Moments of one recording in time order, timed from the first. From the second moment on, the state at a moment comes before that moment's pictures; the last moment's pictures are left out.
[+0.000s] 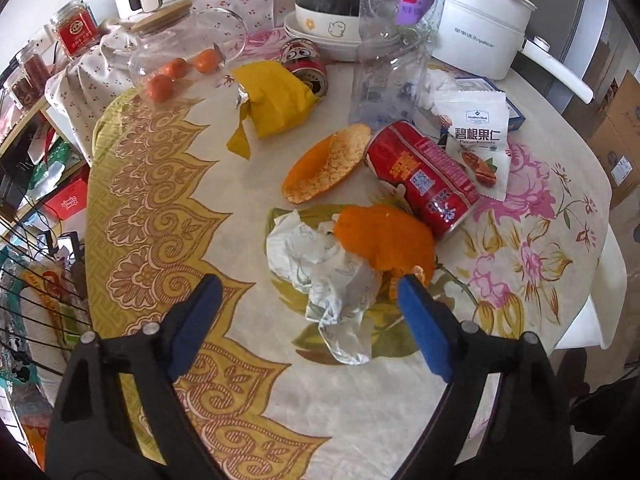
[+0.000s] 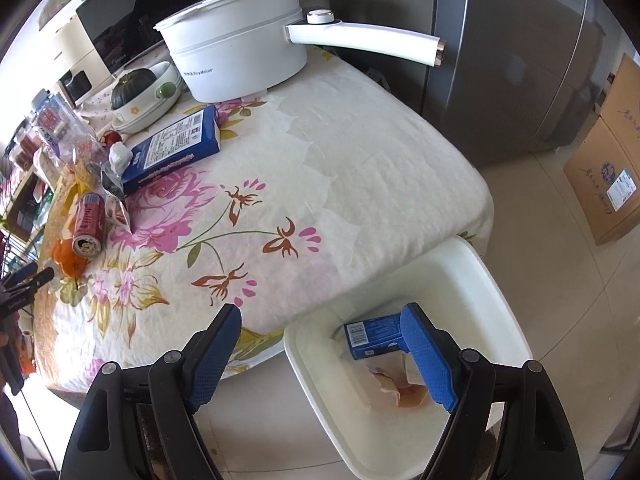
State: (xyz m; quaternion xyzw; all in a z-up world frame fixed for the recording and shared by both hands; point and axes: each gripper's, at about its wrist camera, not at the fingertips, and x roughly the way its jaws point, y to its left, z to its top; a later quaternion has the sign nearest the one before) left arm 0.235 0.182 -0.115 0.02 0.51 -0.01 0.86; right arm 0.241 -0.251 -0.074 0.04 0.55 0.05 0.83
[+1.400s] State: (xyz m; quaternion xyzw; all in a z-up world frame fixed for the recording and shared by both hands) left arm 0.150 0.218 -0.113 -0.08 0.49 -0.01 0.87; right arm 0.275 0.068 -0.112 0.08 0.51 0.24 0.82
